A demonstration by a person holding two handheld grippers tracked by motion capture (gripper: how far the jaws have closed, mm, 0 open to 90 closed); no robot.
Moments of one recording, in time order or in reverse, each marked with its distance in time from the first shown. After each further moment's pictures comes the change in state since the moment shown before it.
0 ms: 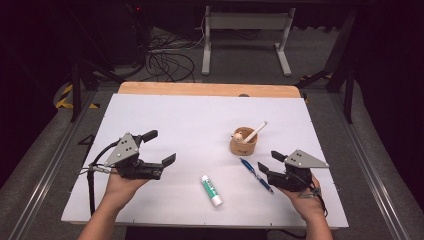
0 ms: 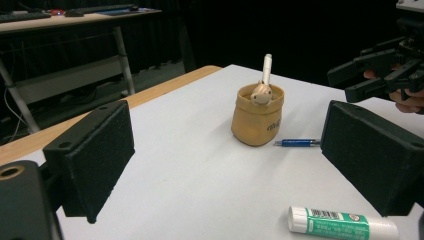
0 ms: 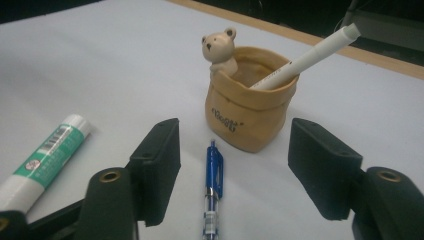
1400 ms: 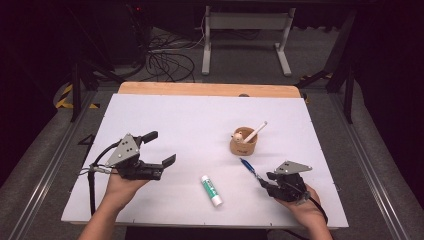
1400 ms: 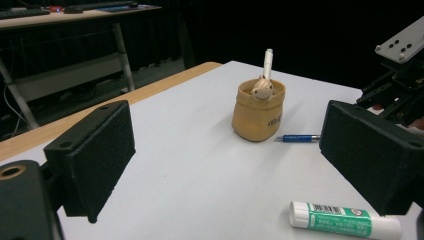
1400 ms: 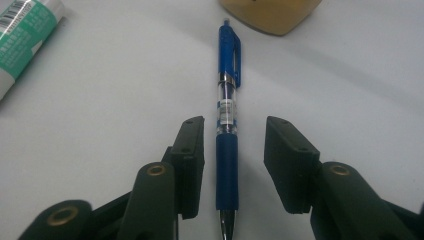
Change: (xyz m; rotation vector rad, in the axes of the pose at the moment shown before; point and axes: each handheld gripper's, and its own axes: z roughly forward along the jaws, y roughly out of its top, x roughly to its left) left arm 0.000 -0.004 0.002 0.009 -0.001 -0.002; right arm 0.005 -0.036 0.015 0.323 0.025 0.012
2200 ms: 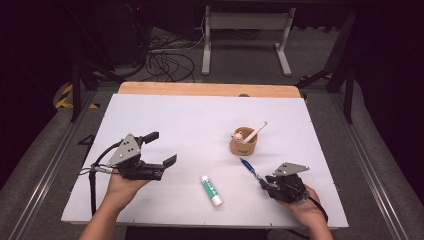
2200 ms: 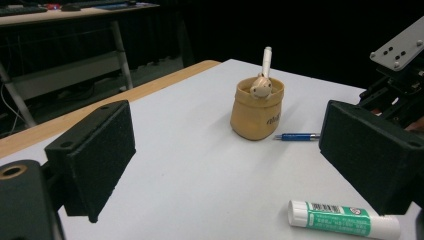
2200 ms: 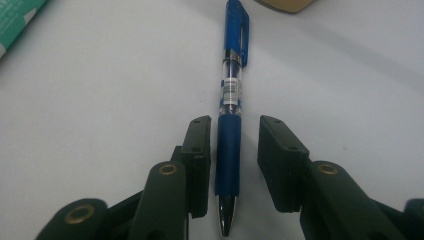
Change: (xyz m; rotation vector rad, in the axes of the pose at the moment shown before) left arm -0.001 -0.001 0.002 0.006 -0.005 0.001; right arm -0.003 -0.005 0.006 0.049 0.028 -0.031
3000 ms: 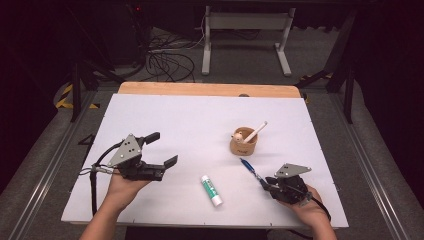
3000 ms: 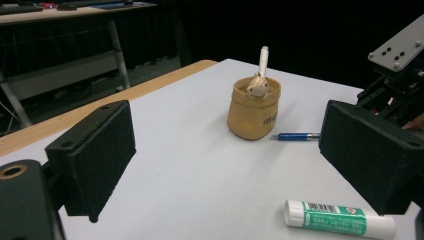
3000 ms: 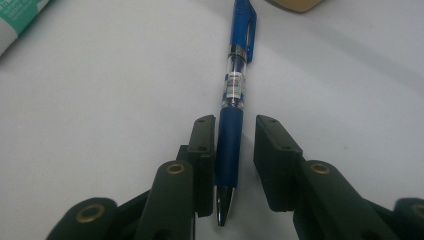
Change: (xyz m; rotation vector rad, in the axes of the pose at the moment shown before) left arm -0.002 0.000 0.001 0.002 -0.010 0.004; right arm -0.004 -0.005 -0.001 -0.014 0.034 -0.046
